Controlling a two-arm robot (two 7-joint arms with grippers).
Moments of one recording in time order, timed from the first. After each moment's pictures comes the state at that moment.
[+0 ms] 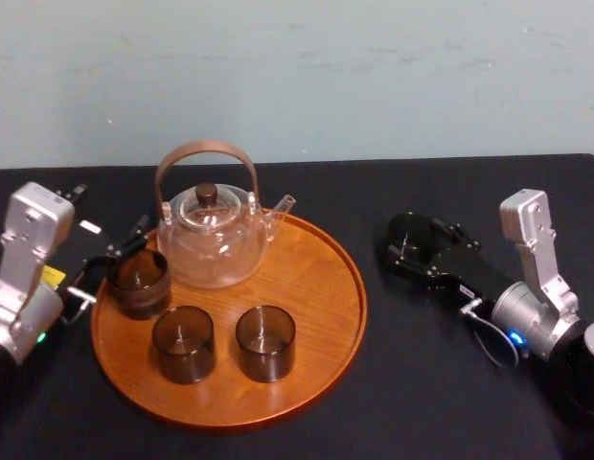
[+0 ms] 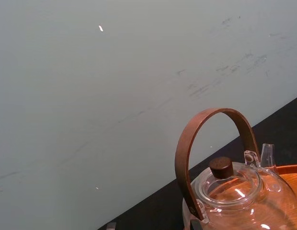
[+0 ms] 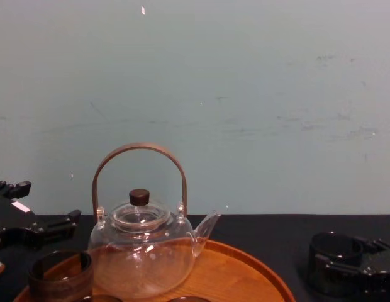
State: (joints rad) left arm -0.20 0.60 0.45 -1.41 -0.25 -0.12 0.03; right arm 0.33 0.31 -0.27 -1.01 0.28 -0.19 0.49
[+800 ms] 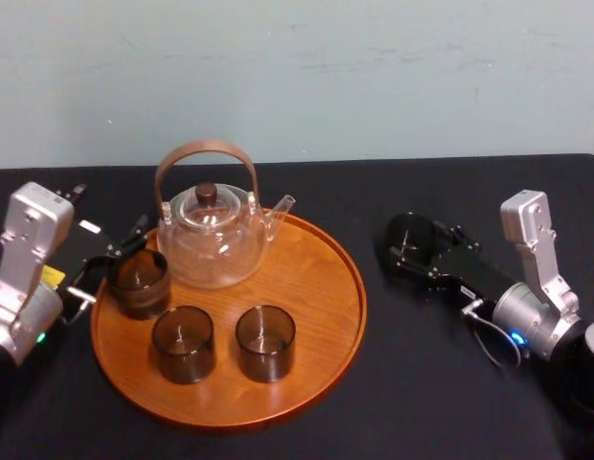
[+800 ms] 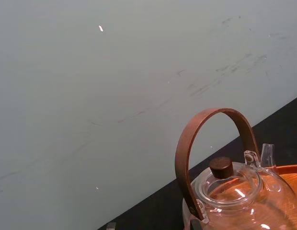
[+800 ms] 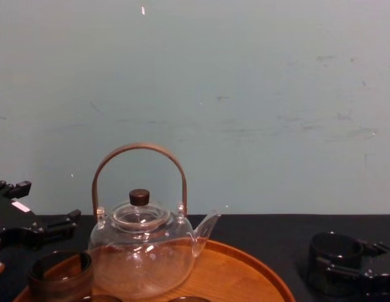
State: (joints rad) left arm -0.20 0.60 0.45 -1.41 -0.25 -0.12 0.03; right arm 0.34 0.31 -0.28 -0.98 0.28 -0.21 0.50
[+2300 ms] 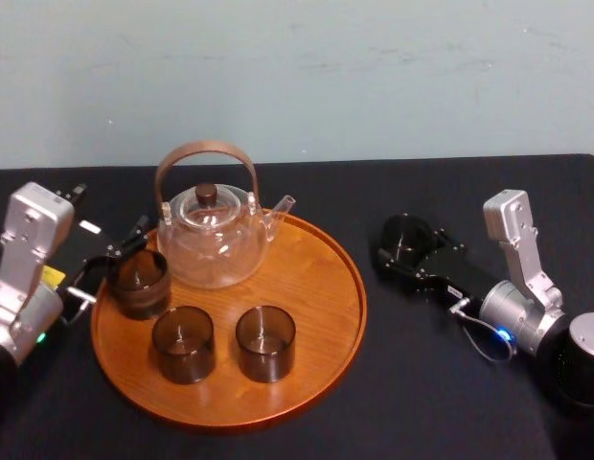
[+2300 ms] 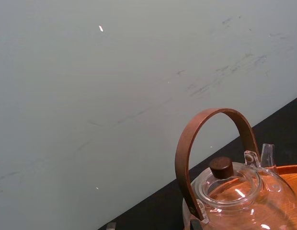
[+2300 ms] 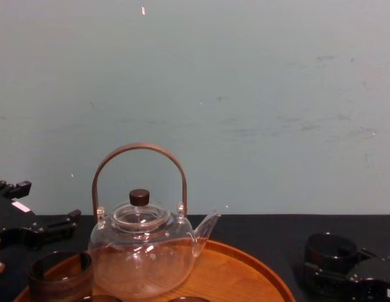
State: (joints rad) left arm -0.20 0.60 0.45 -1.41 -0.25 -0.12 0.03; right arm 0.41 0.28 -0.31 -0.86 0.28 -0.22 0.54
